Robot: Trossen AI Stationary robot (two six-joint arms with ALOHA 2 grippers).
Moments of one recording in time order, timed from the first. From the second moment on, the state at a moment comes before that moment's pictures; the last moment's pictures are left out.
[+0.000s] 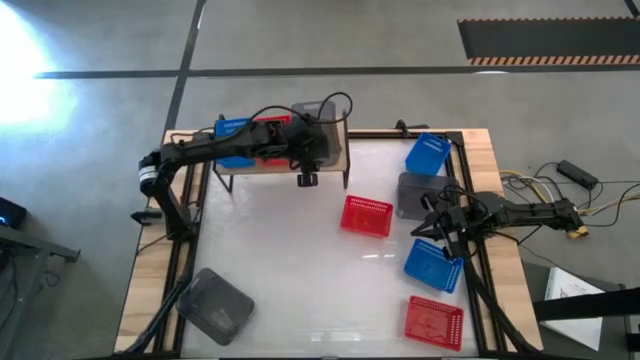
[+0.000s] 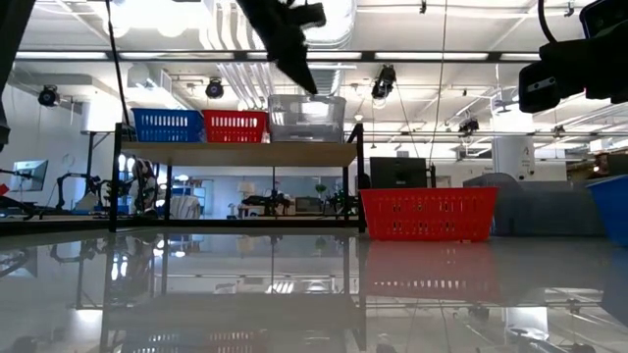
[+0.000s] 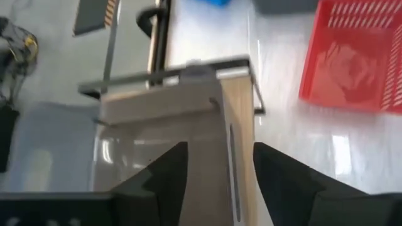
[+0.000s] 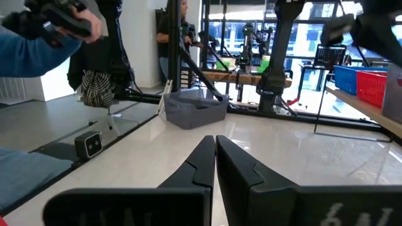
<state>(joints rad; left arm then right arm) 0.27 1.70 1.72 -0.83 -0.20 0.40 0.05 0.03 0.01 0.06 -0.29 -0.03</state>
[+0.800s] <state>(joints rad) -0.41 1.66 1.05 0.35 -0.42 0.03 0.05 0.03 0.01 0.06 -0.29 -0.03</state>
